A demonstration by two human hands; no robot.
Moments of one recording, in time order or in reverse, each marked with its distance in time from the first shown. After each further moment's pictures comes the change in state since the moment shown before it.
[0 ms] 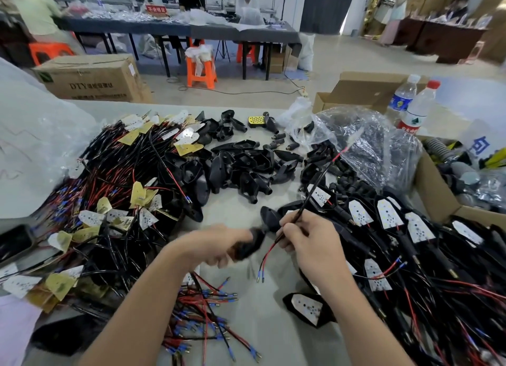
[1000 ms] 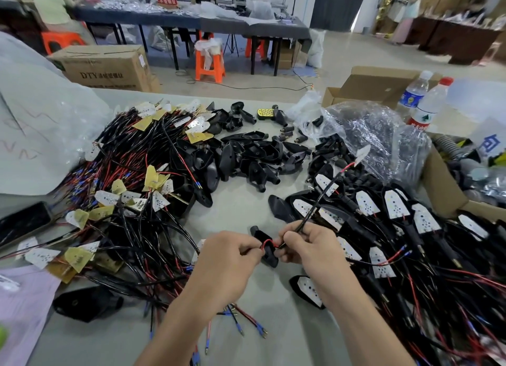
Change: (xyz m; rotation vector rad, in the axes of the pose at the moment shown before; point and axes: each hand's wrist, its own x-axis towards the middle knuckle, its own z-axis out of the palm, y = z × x) left_hand -0.098 -0.003 0.061 -0.037 0.455 0.426; right_hand -0.032 0.014 0.005 0.287 -0.129 0.141
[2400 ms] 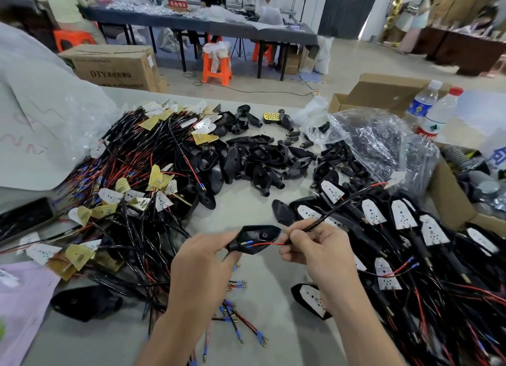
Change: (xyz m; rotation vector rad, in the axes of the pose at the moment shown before) left_hand -0.011 -0.033 0.004 0.112 0.501 0.072; right_hand 0.002 -0.009 0.005 0.002 0.064 -0.099
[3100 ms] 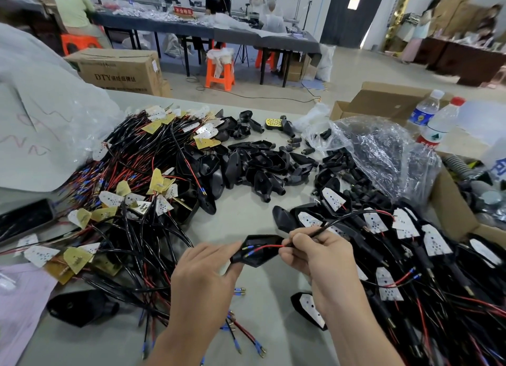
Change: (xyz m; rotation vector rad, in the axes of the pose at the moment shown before) left_hand -0.012 -0.007 0.010 0.066 0.108 0.171; right_hand -0.003 -0.019 0.012 0.214 0.148 0.206
